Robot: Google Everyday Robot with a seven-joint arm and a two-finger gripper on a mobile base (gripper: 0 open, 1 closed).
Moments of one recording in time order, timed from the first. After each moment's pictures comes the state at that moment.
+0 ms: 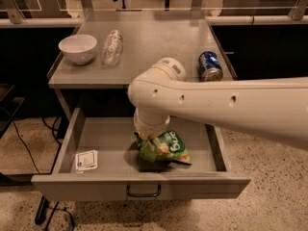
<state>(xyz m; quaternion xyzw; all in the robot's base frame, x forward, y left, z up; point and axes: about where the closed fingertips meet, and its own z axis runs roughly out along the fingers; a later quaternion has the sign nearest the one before) 0.542 0.014 0.701 -0.09 0.98 0.04 0.14</state>
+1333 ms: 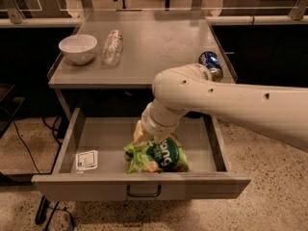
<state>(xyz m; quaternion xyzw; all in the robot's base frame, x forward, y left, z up) 0.524 0.013 0.705 -0.10 0.98 0.15 0.11</state>
